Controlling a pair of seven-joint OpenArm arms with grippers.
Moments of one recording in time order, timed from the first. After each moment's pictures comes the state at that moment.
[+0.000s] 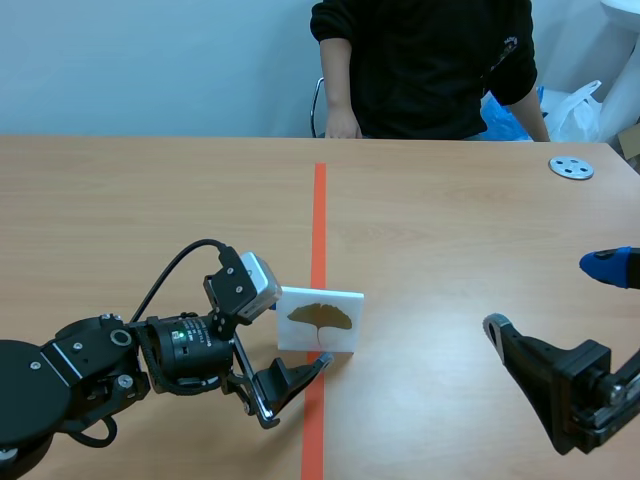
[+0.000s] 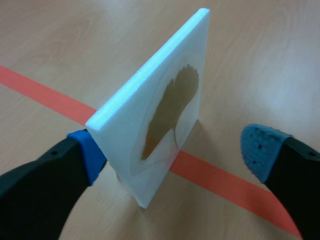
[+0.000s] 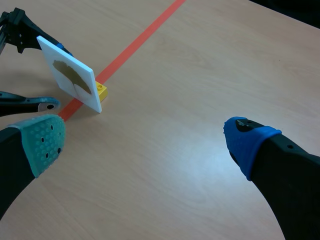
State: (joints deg) left arm -10.0 -18.9 37.7 55.1 3.8 -28.9 -25.6; right arm -45.7 30.5 12.5 114.8 17.2 24.4 2.5
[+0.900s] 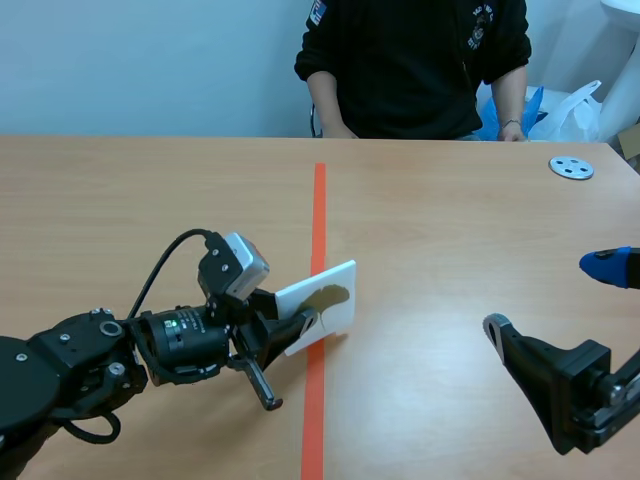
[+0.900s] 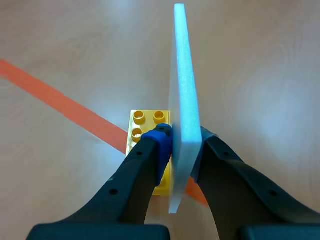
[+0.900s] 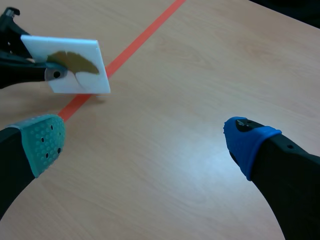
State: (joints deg) left arm -9.6 -20.4 37.1 58.3 -7.2 -30.6 -23.7; right arm -45.7 30.5 12.5 114.8 17.2 24.4 2.4
